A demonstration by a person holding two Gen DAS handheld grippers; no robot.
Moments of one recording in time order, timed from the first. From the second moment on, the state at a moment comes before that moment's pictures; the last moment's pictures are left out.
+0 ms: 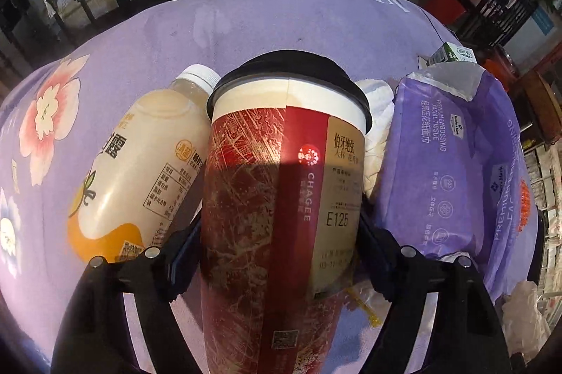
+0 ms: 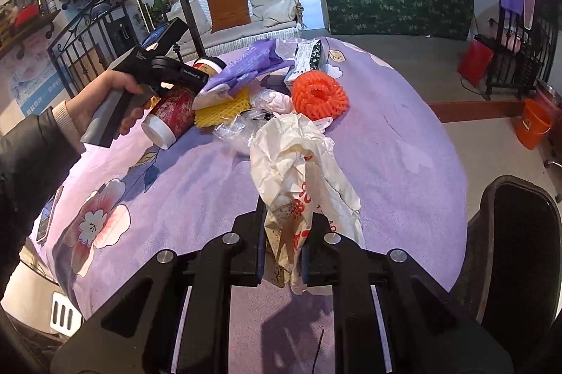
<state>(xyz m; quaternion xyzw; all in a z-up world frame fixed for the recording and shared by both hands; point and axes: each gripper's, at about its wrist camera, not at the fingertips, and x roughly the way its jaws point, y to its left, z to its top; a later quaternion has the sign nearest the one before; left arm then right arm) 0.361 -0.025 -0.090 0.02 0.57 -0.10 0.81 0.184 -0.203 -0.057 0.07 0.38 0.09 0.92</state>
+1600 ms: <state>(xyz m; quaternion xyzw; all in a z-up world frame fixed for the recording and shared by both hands) 0.139 -0.184 -0.025 -0.01 0.34 -0.37 0.86 0.110 -0.401 -0.077 0.17 0.36 -0.16 0.90</state>
